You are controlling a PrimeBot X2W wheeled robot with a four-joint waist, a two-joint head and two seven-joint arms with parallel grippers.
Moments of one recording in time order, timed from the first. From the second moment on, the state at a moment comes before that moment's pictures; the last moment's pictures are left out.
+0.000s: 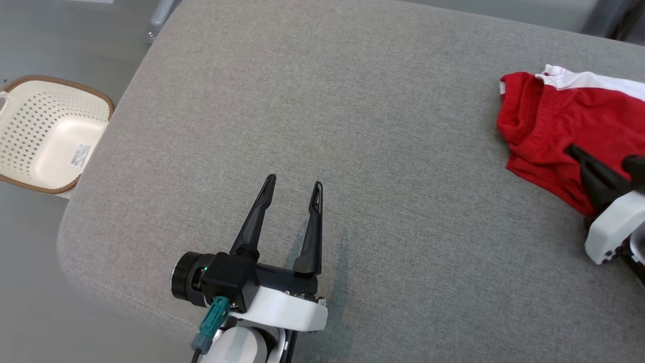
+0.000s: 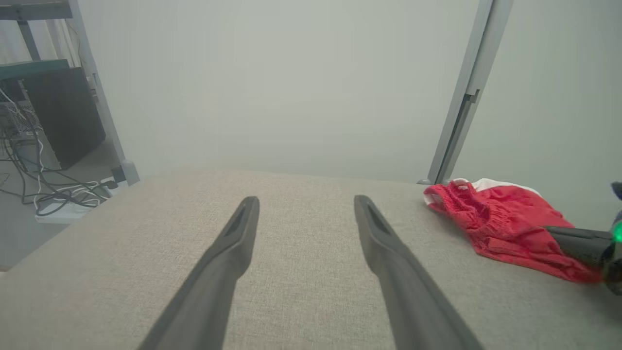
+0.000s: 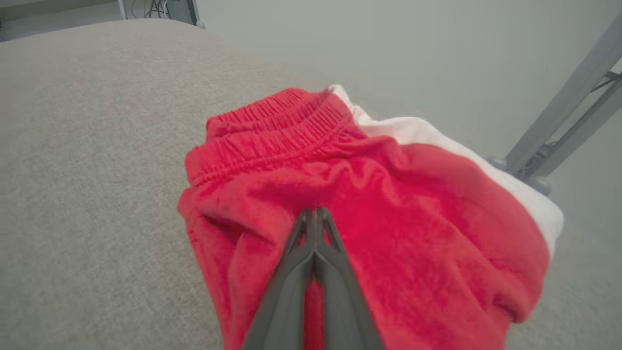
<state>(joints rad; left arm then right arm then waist) -0.21 0.05 -0.52 0.00 -0.32 0.28 -0.26 -0.67 -0.68 0.76 0.57 0.62 0.13 -0.26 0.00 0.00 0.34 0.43</state>
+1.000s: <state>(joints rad) -0.23 0.05 -0.61 -0.03 -0.35 0.31 -0.26 -0.94 -0.78 0.97 0.71 0.79 0.13 -0.25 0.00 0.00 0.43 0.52</state>
